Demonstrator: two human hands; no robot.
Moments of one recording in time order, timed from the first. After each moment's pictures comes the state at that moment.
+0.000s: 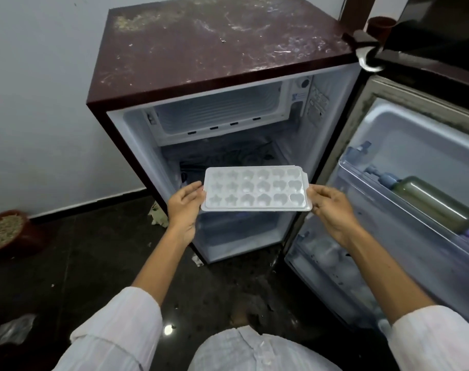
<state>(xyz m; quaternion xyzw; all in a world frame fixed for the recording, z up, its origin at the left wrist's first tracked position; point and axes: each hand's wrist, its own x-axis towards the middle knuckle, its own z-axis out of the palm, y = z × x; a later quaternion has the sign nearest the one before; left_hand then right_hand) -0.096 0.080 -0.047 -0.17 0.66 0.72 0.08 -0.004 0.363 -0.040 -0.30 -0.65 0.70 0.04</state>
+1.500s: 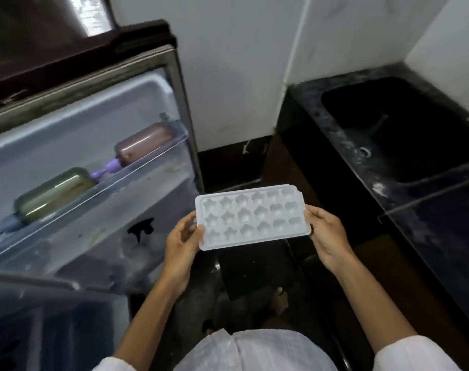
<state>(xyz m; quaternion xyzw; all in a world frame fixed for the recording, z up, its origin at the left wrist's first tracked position) 0.153 0.310 -0.064 0.40 0.52 0.38 0.65 0.422 0.240 -0.040 -0.71 -0.14 0.44 0.53</state>
